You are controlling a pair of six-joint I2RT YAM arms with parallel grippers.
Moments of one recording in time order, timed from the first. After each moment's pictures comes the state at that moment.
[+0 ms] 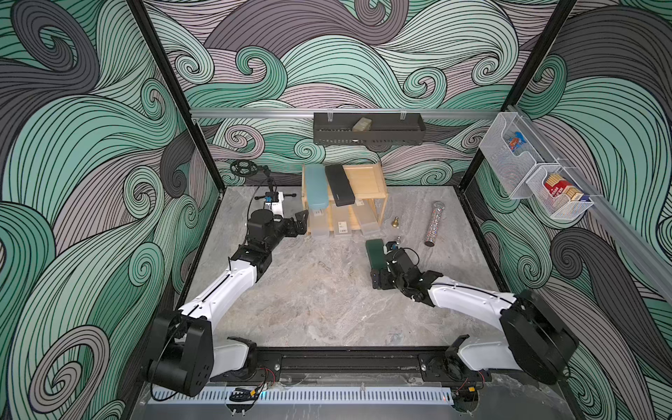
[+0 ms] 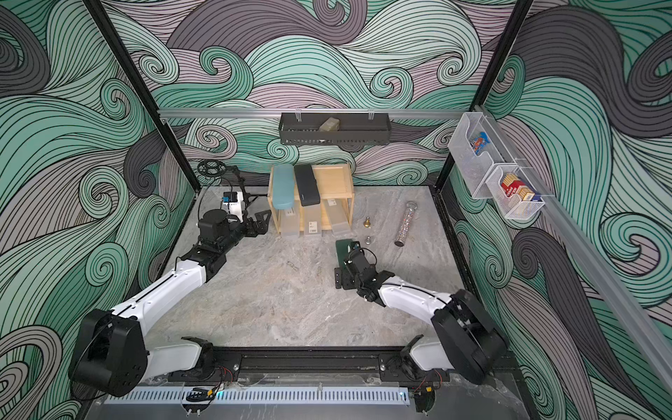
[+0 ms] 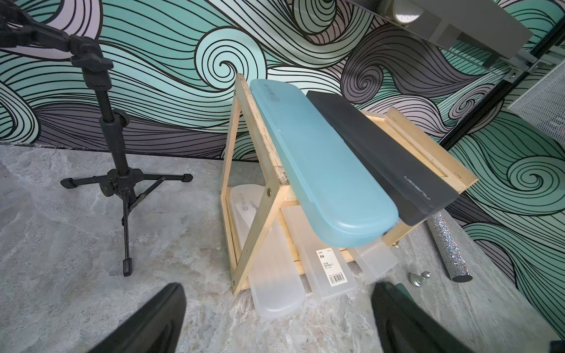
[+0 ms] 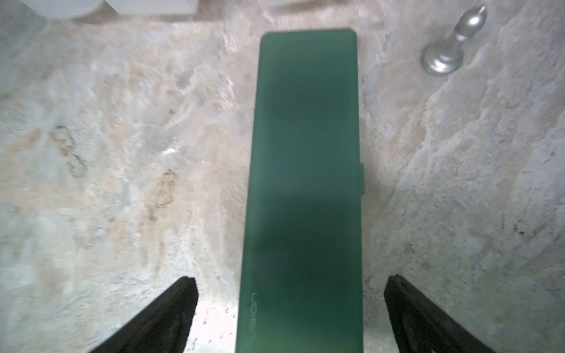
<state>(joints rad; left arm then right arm) -0.25 1.27 0.79 0.21 0.10 -0.27 0.65 1.33 0.61 -0.20 0.22 0.46</state>
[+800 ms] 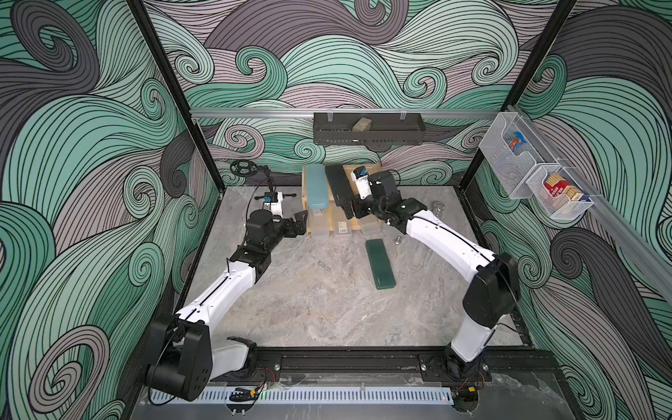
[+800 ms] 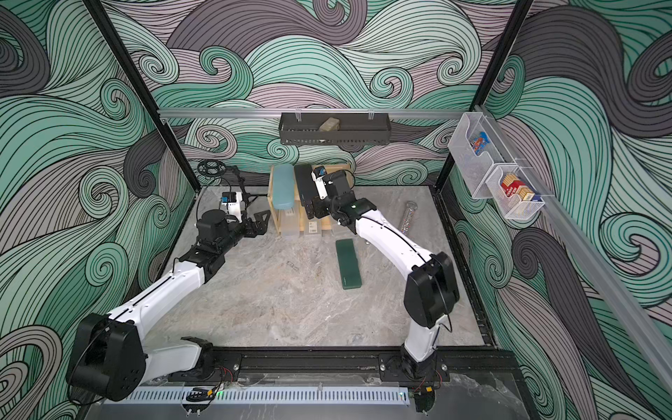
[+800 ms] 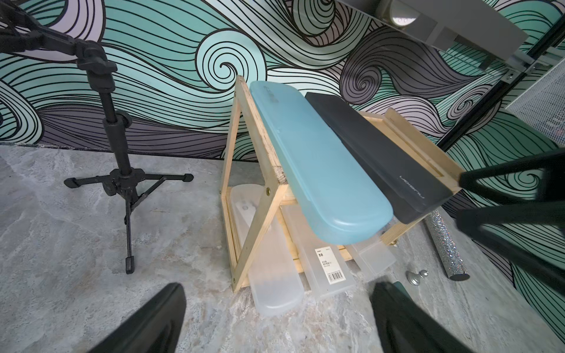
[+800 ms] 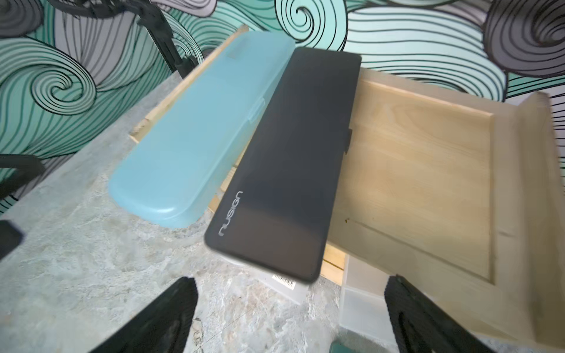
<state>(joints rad) -0.25 1.25 0.79 0.18 0.10 -0.27 0.56 1.81 1.64 -0.44 0.02 0.07</state>
